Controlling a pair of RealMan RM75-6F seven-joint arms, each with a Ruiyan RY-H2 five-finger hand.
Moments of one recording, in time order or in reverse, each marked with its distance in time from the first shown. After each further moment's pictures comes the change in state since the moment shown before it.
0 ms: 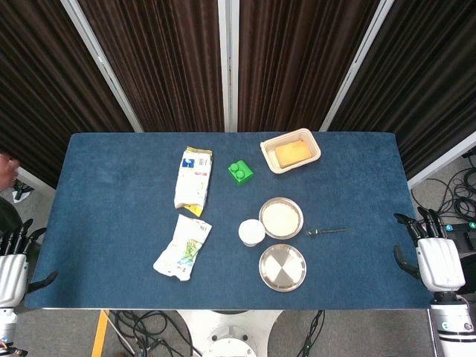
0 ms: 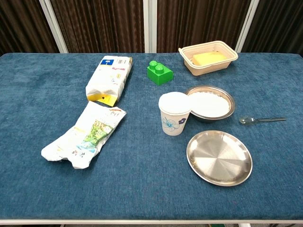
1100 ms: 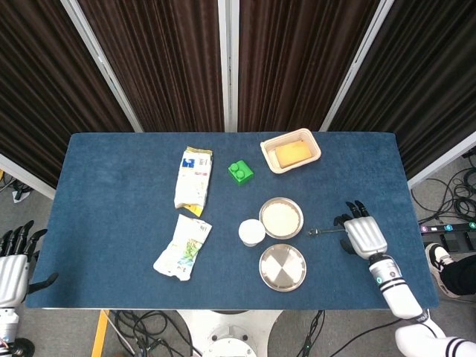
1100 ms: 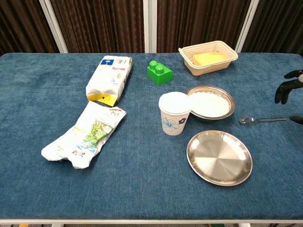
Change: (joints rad) left arm -0.001 -0.005 0.003 -0.002 -0.016 -0.015 0.005; right arm 0.311 -0.280 0.021 0.296 0.162 -0.490 -0.248
